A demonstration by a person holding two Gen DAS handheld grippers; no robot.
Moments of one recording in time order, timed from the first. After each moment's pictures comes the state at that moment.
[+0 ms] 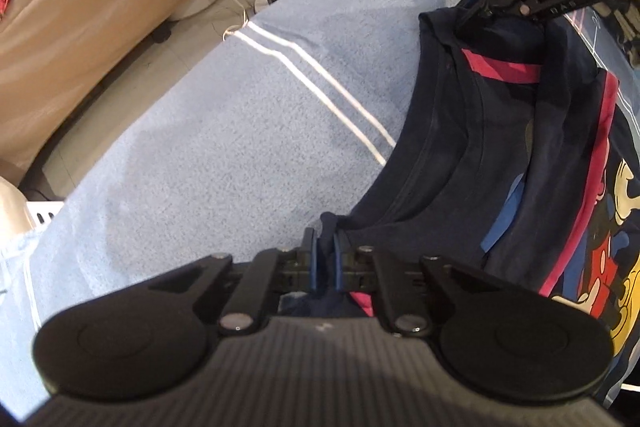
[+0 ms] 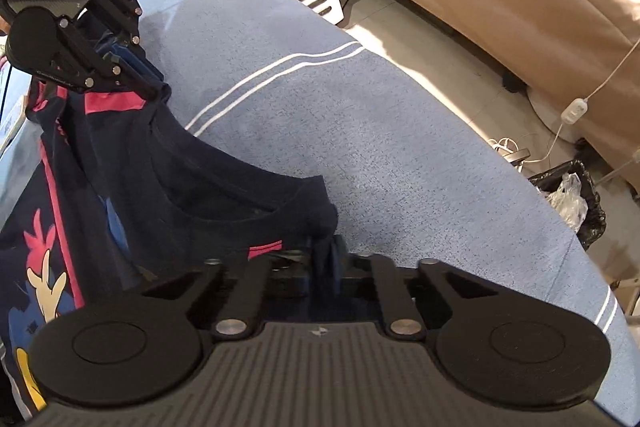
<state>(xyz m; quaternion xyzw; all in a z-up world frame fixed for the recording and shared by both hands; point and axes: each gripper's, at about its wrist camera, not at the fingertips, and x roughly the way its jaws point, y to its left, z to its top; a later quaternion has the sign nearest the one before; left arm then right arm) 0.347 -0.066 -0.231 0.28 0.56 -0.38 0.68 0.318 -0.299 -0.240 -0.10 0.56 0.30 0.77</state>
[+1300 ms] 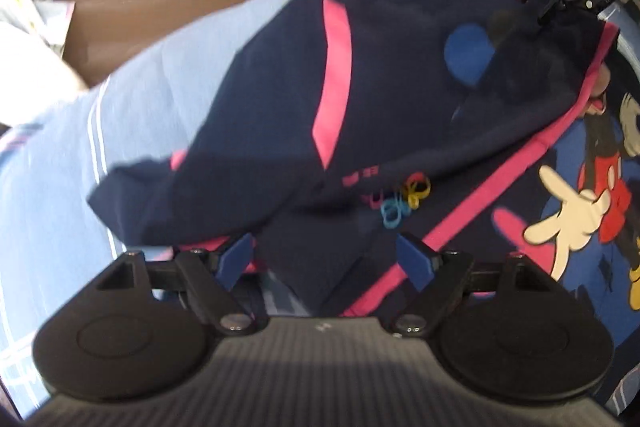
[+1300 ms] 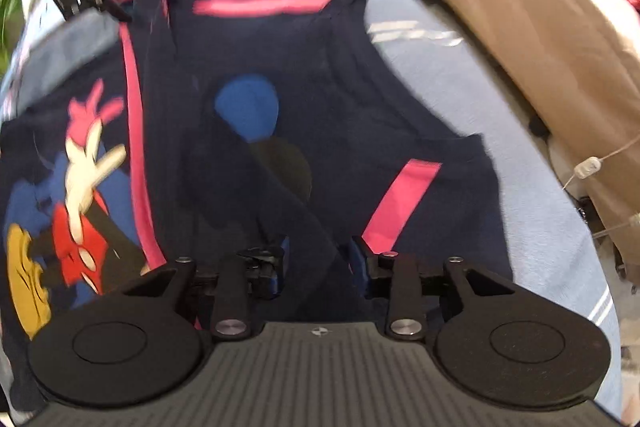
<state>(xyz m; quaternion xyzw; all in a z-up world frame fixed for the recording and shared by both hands) 0.193 0.050 -0.207 0.24 0.54 -0.24 0.77 0.232 -0.267 -0.239 -0.25 0.54 0.39 0.71</state>
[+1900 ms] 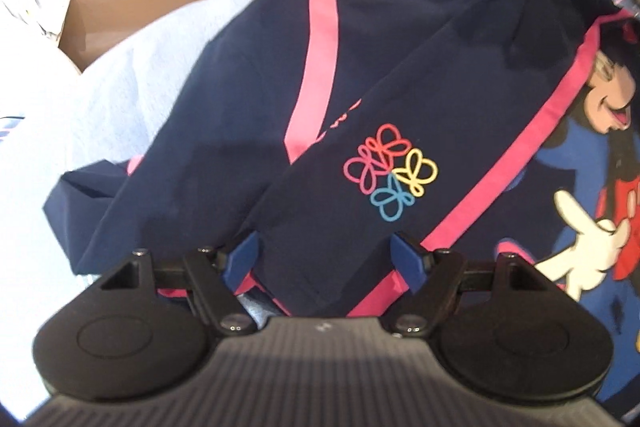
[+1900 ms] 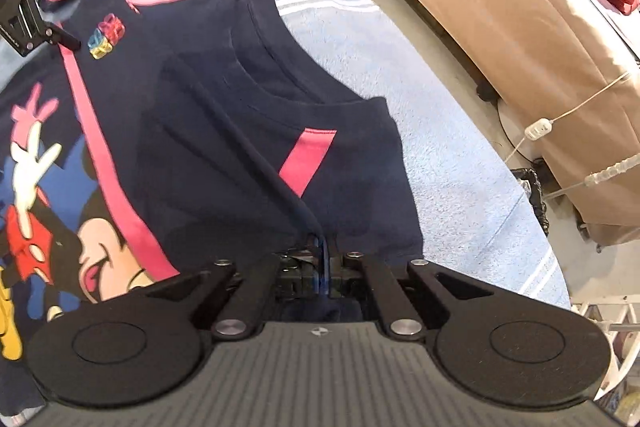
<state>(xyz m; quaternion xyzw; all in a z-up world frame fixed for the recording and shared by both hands) 0.197 0.023 -0.232 0.24 0.56 -0.22 0.77 0.244 -0.305 -0.228 -0.26 0.55 0.29 0.74</state>
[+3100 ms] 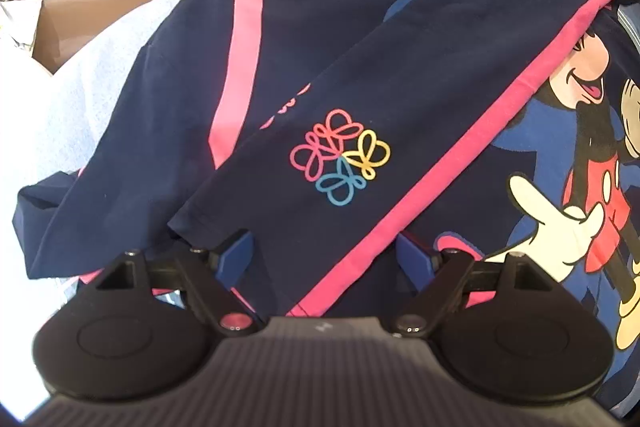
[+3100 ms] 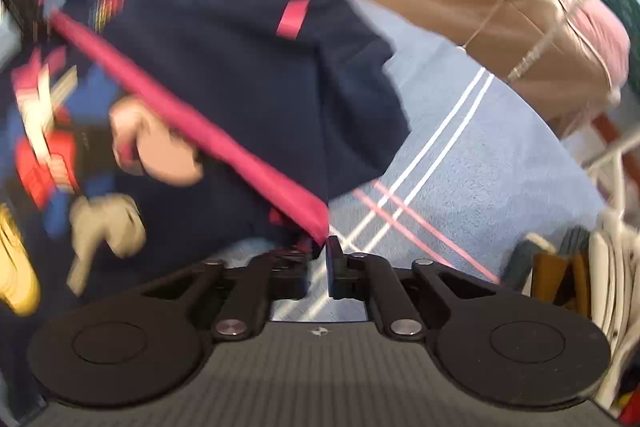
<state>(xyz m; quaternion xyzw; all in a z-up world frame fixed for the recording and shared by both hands) 0.173 -0.009 -0.229 0.26 0.58 -0.25 0.74 0.092 -0.377 -0.189 -0.12 0.53 0.13 0.83</state>
